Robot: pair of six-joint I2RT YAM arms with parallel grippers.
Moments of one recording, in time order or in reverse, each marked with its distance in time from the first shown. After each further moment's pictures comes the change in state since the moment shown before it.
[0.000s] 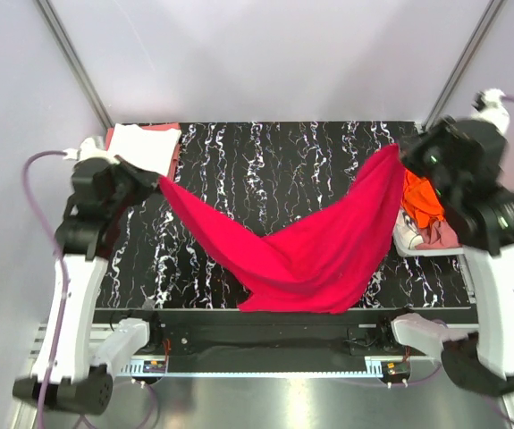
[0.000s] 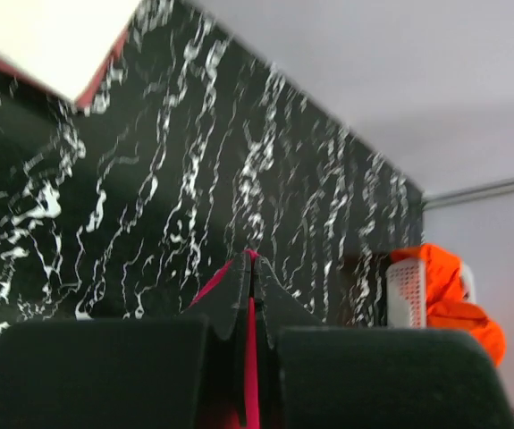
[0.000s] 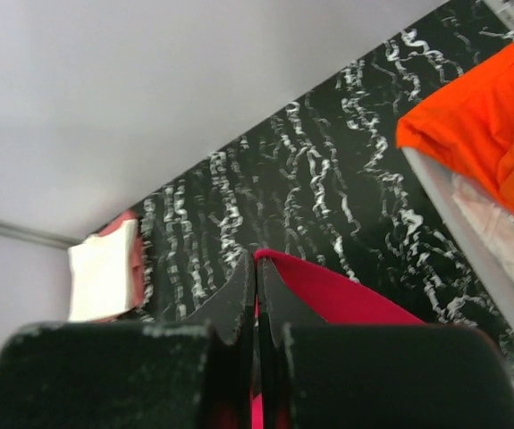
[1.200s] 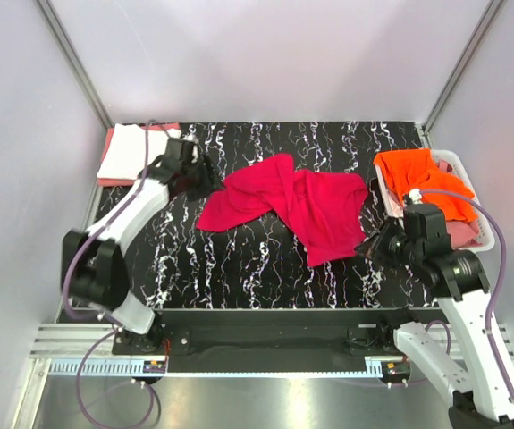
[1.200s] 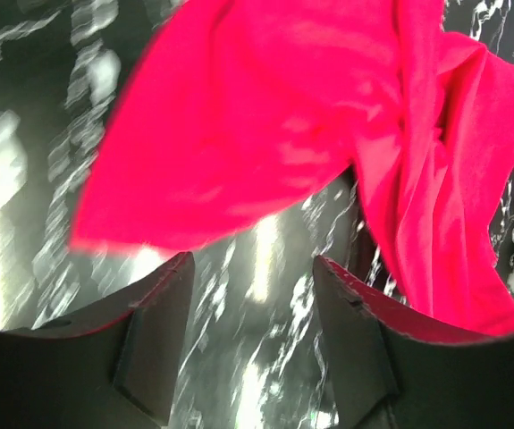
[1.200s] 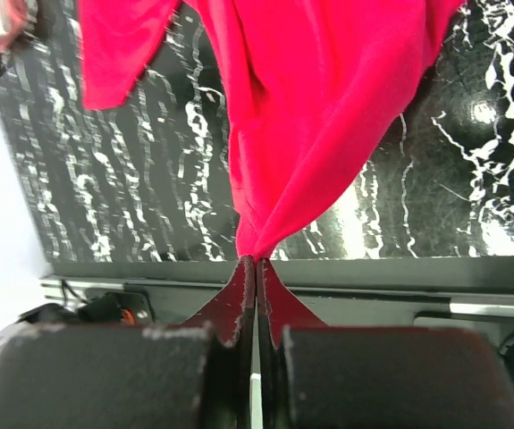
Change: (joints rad) left arm -0.203 0.645 0.000 0.147 0.124 0.138; right arm -0.014 -0.358 -0.777 -0.096 -0.472 0.030
